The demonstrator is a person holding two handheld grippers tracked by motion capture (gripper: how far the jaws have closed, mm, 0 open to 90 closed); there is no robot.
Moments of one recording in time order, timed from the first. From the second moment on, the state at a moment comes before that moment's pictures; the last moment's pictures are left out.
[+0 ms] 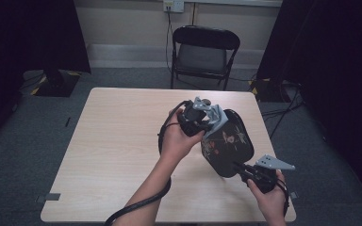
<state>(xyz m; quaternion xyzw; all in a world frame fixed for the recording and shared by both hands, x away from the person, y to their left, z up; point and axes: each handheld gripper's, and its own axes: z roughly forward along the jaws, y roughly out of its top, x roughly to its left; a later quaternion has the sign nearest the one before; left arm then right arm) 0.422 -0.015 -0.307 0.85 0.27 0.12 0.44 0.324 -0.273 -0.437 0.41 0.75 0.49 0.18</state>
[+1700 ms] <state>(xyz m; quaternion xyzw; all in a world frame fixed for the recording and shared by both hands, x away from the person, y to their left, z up) 0.411 -0.041 -0.456 0.91 0.27 0.03 0.30 0.324 -0.272 -0.437 0.41 0.75 0.49 0.18</state>
